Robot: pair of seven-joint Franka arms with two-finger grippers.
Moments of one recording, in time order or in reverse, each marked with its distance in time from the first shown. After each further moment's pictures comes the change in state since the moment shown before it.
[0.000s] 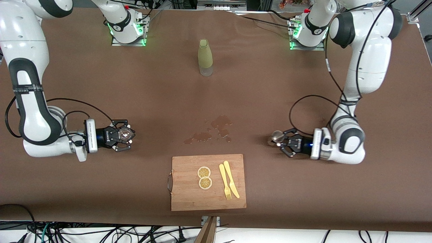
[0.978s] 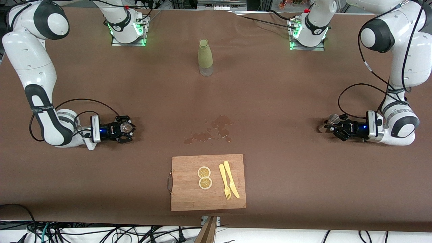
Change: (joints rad) left arm 0.331 0.047 0.067 -0.052 0.292 -0.200 0.381; right arm -0.114 0.236 -0.001 -0.033 0.008 -0.046 -0.300
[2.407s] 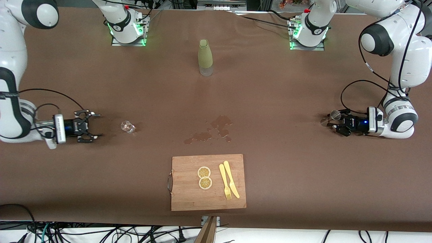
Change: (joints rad) left arm 0.009 0.046 0.067 0.000 0.019 0.026 -0.014; right arm -0.024 -0.225 -0.197 0.051 -0.198 -0.097 0.458
